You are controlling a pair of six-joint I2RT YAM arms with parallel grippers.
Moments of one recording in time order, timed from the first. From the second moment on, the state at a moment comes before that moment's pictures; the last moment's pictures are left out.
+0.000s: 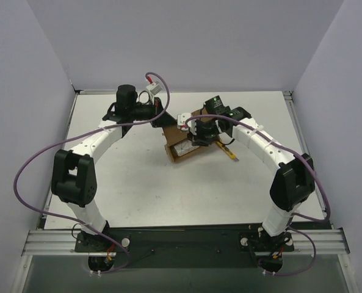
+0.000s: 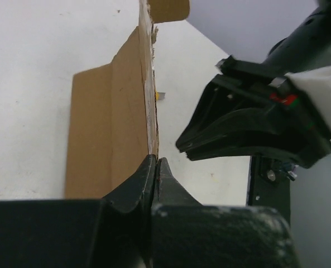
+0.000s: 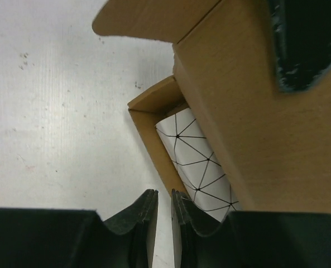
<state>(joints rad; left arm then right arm) -0.31 1.74 1.36 0.00 0.99 -0.21 0.54 1.72 1.53 -0.78 -0.51 -0.94</state>
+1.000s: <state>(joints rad) -0.27 1.93 1.35 0.30 1.16 -0.59 0.55 1.89 1.42 -0.82 -0.44 -1.43</state>
